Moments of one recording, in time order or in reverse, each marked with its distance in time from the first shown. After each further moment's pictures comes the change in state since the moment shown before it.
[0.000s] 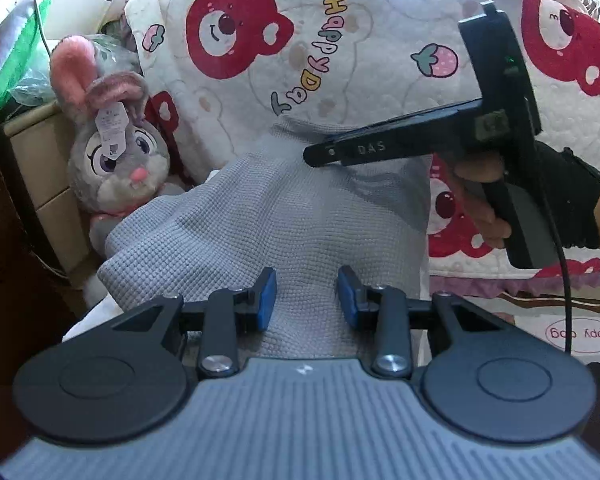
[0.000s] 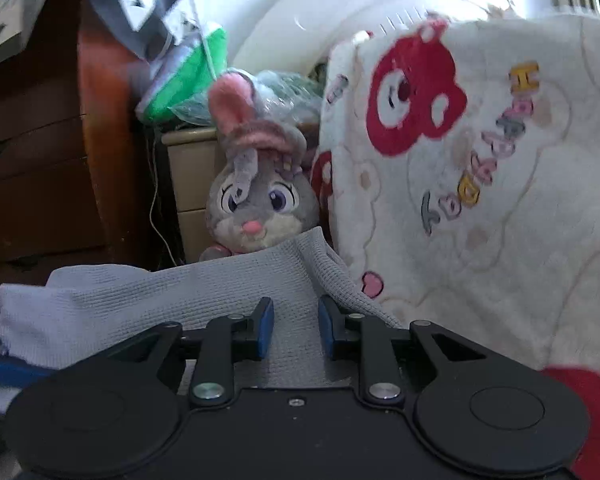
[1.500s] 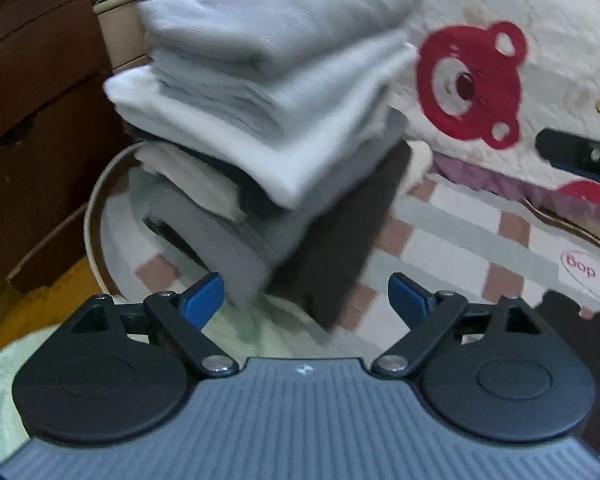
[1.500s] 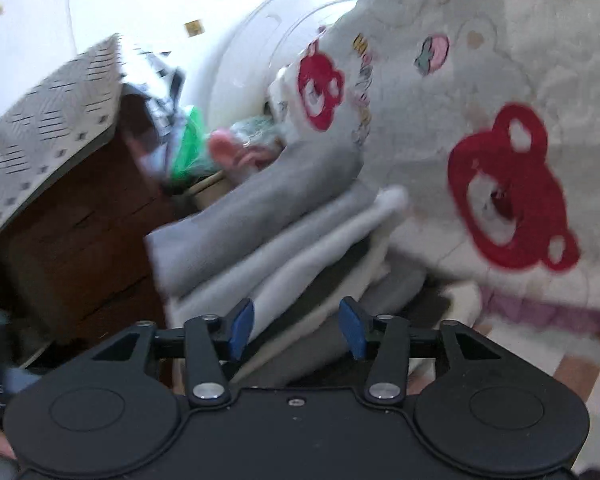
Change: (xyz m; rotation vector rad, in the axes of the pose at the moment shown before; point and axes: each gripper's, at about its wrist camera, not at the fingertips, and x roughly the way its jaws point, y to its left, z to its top) left arm -0.058 -0.131 -0.142 -0.159 0.226 0.282; right arm -0.239 0.018 -0.213 0.421 -0.142 0.079
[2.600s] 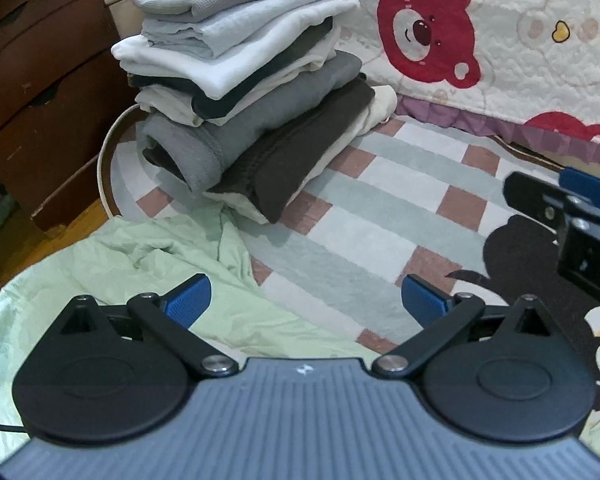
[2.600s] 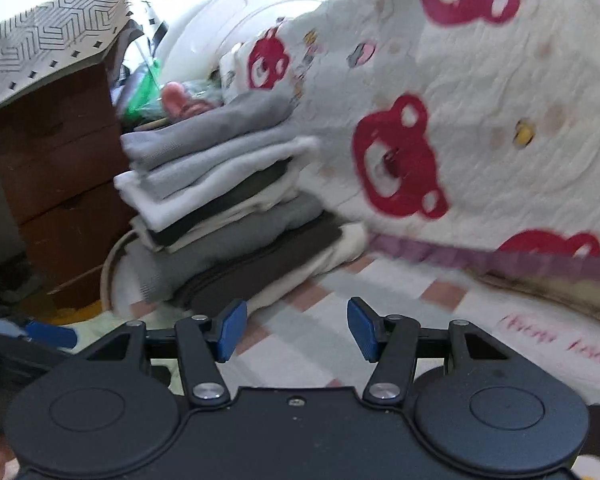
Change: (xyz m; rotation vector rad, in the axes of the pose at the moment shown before) left arm -0.065 -0.085 -0.087 0.021 0.047 0.071; right arm -0.114 0.041 -0.102 -0.152 0.010 -0.324
